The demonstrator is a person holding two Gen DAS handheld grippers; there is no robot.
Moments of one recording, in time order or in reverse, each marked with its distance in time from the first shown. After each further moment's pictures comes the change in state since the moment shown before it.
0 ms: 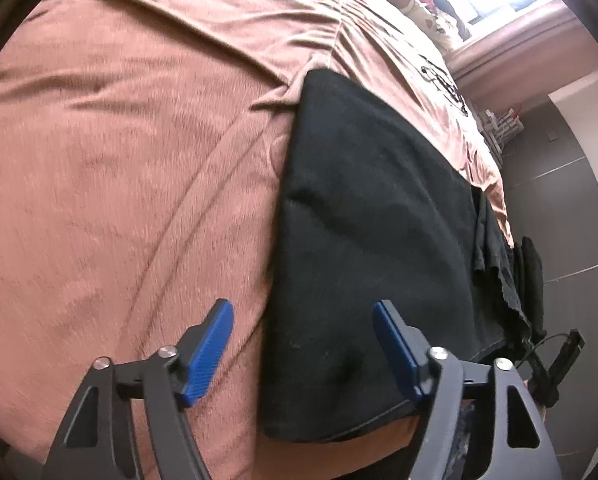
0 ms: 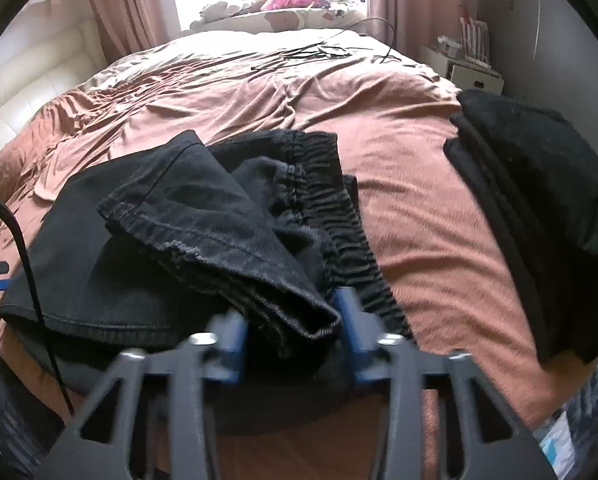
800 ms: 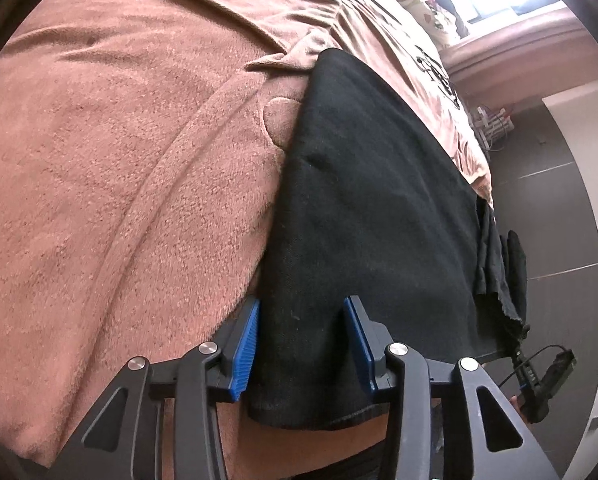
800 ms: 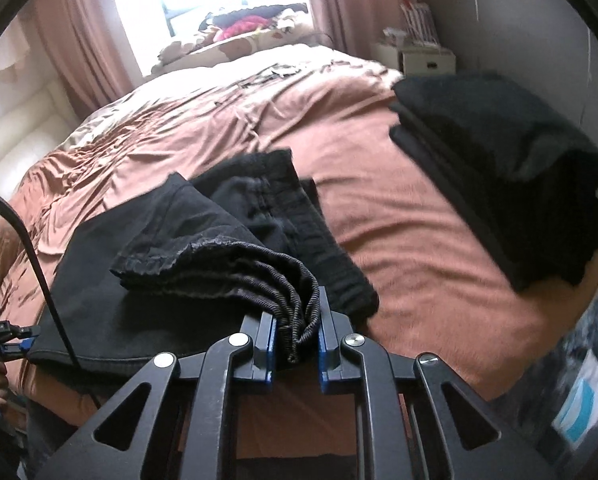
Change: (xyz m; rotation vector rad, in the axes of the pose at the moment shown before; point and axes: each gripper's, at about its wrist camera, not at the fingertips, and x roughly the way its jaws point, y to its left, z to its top) left arm 0.012 0.001 -0.009 -0.035 0.039 -0.071; right arm -0.044 -0.024 -0.038 0.225 -0.050 -0.002
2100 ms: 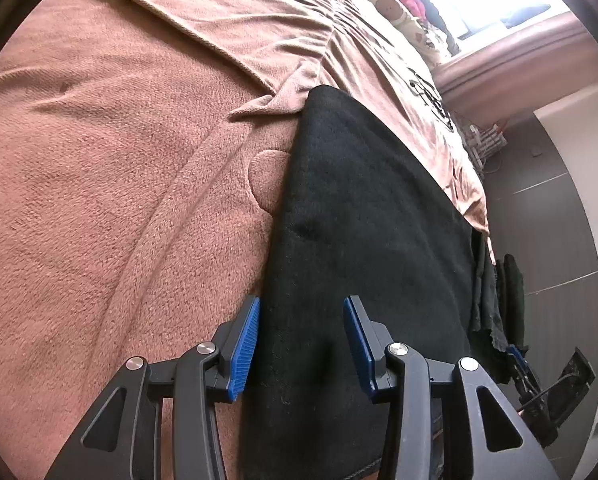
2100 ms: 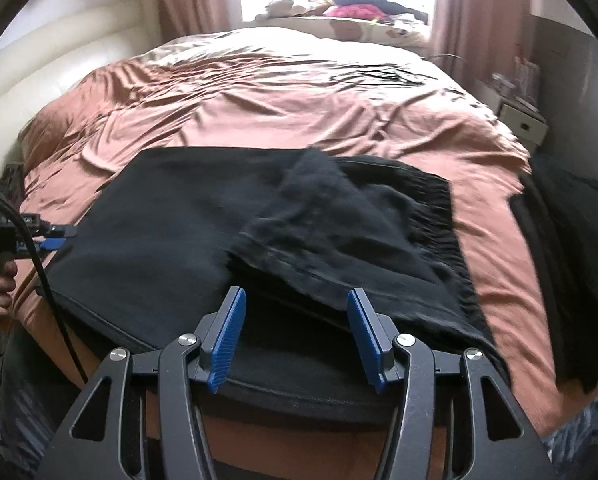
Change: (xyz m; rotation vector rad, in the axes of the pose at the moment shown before) left arm 0.002 0.000 0.023 0.013 -0.088 -0.024; right arm 0.029 0.119 0.018 -0.400 0.057 0.100
